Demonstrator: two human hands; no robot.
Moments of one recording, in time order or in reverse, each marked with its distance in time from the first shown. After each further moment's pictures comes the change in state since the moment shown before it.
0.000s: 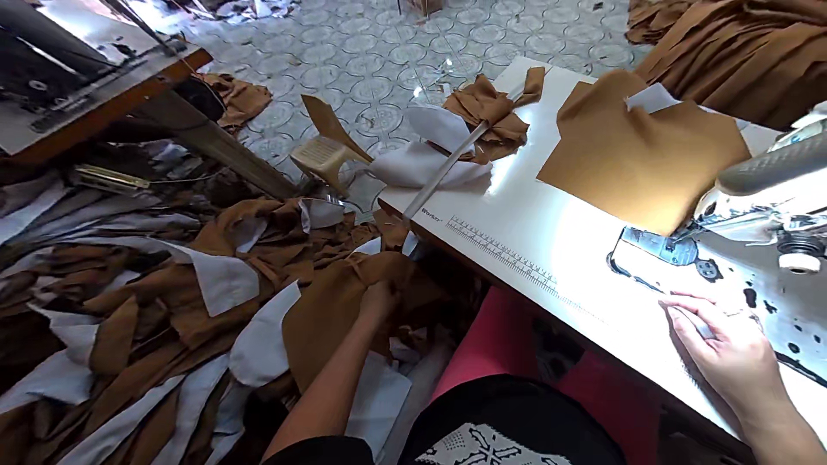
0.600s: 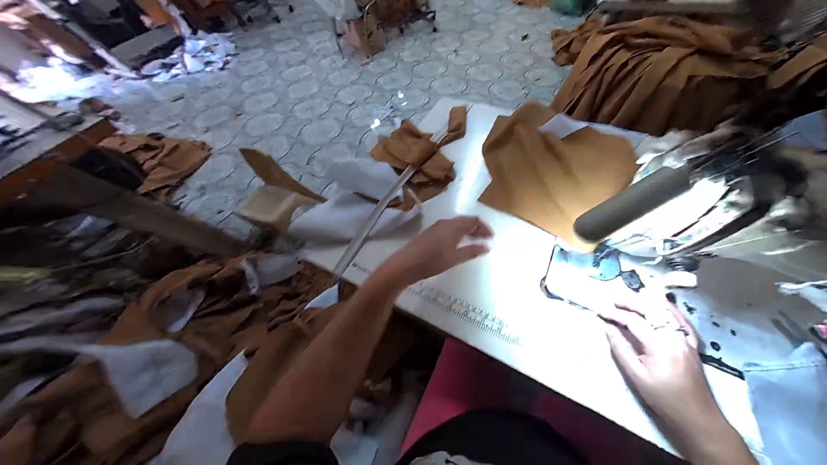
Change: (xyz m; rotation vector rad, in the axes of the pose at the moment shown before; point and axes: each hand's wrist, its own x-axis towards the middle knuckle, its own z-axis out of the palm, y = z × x) left_hand -0.064 0.290 -0.080 0.011 -0.215 1.192; right_hand 0.003 -0.007 -0.001 -0.080 0.051 0.099
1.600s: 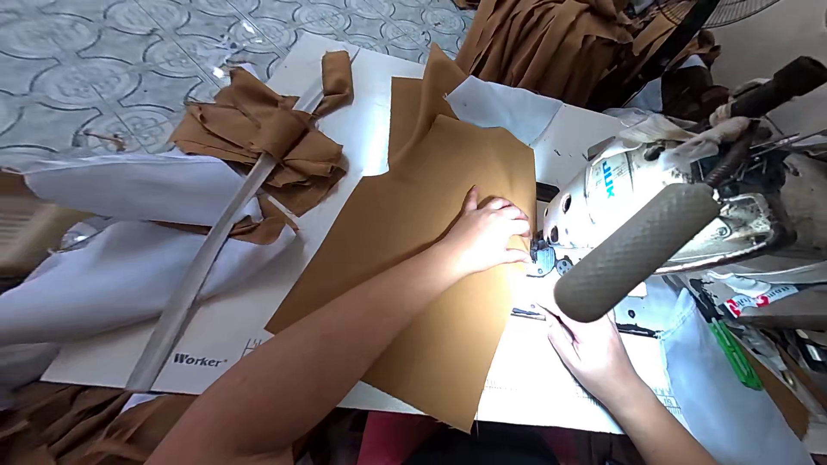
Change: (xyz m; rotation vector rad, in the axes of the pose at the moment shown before) left_hand 0.149 0.029 0.097 0.170 -0.141 0.399; right_hand 0.006 0.005 0.008 -0.199 -0.076 0.080
